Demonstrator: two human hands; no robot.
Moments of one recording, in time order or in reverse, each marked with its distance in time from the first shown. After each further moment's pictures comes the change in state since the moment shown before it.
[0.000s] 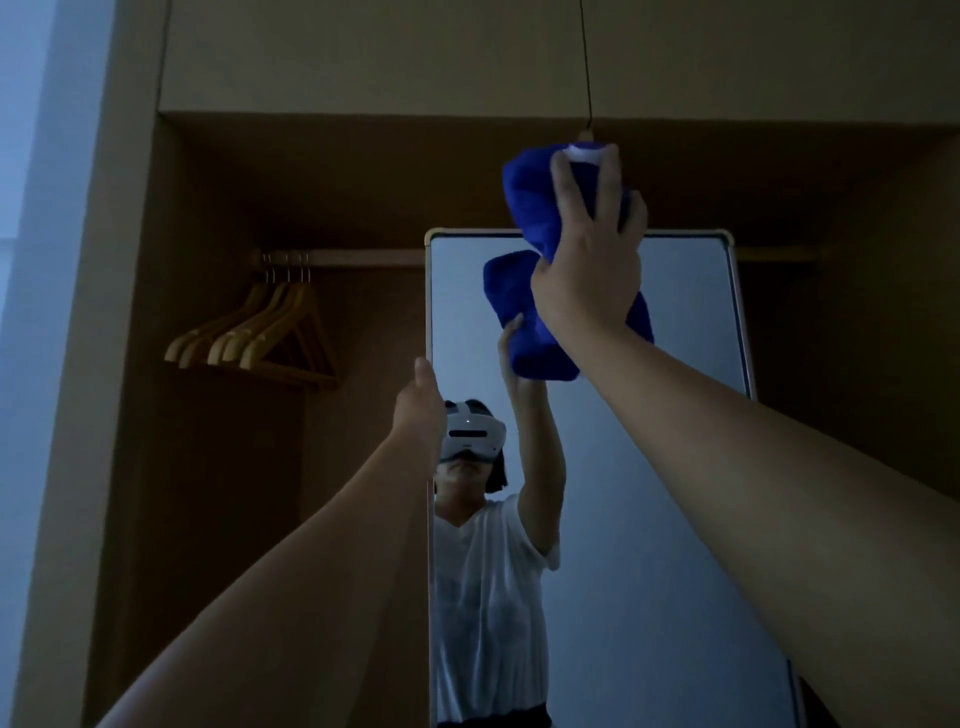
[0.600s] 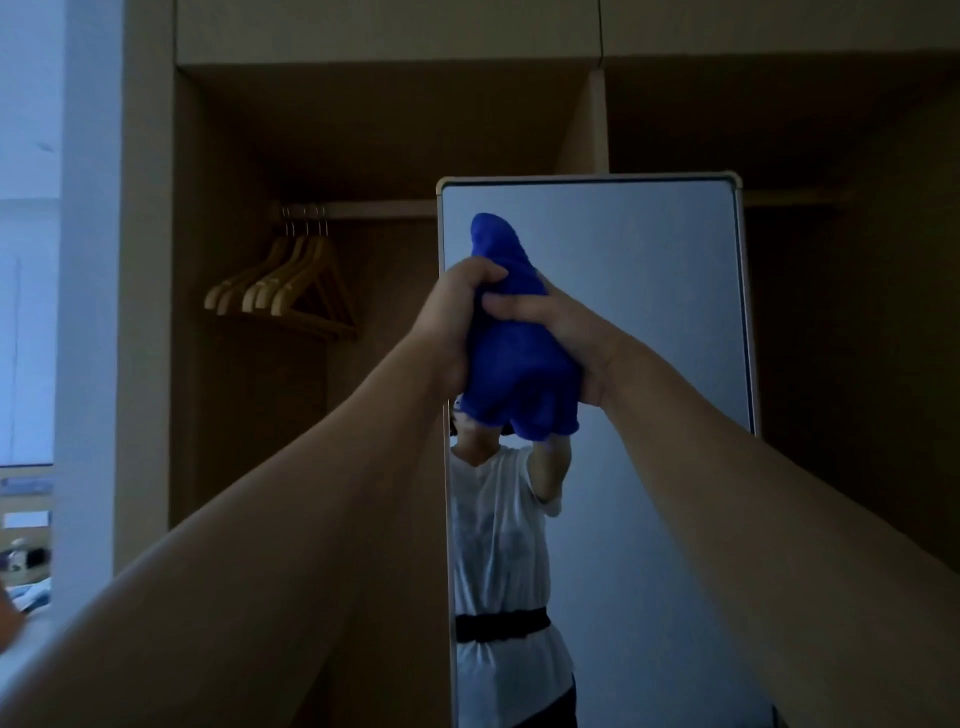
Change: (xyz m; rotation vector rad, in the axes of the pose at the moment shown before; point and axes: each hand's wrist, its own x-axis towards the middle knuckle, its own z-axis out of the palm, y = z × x) left_hand -0.102 0.053 -0.007 -0.204 -0.446 0.086; right_hand -0.083 -0.001 -0.036 1.395 -1.010 0.565
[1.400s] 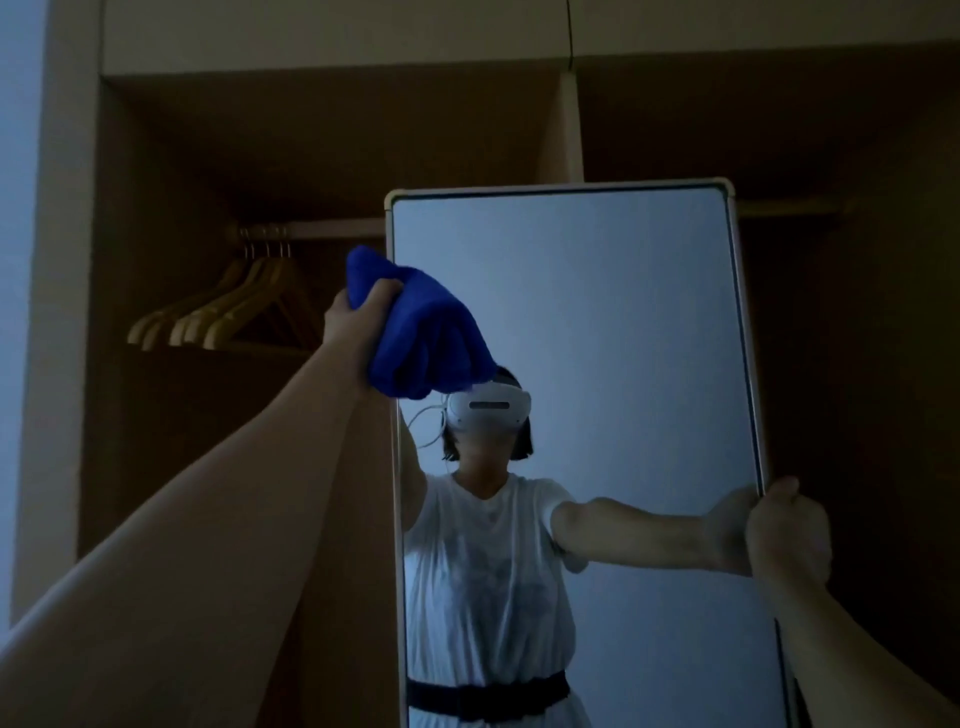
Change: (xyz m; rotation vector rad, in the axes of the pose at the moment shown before) left_hand 0.094 -0.006 -0.051 0.254 0.455 0.137; right_hand -0.063 0.130 -0.223 -0.688 1.427 0.262
